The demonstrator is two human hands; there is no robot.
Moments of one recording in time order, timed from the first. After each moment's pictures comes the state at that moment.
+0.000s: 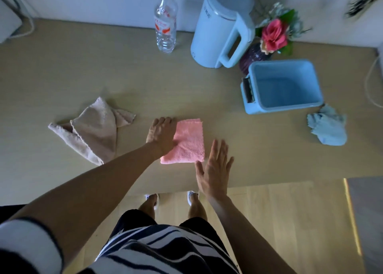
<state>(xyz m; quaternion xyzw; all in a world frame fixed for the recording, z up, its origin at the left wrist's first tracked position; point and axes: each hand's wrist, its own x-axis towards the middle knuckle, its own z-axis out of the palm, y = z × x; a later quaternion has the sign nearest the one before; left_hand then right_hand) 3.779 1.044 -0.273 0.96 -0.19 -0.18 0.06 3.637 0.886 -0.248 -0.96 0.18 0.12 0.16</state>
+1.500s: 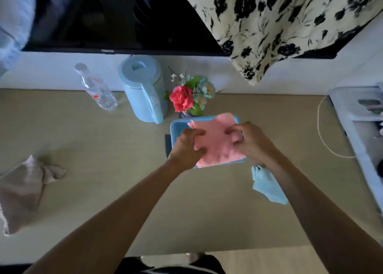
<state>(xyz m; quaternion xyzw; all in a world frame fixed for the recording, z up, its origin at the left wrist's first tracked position) 3.853 0.724 -0.142 0.87 -0.04 -0.17 0.47 3.856 0.512 -0.098 -0.96 0.03 0.16 0.25</state>
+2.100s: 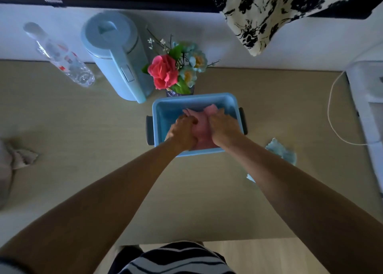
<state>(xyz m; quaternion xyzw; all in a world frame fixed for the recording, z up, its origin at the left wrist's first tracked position) 3.888 0.675 -0.209 0.93 -0.02 -0.28 0.25 3.891 0.542 -0.190 -0.98 -0.03 0.17 0.04</state>
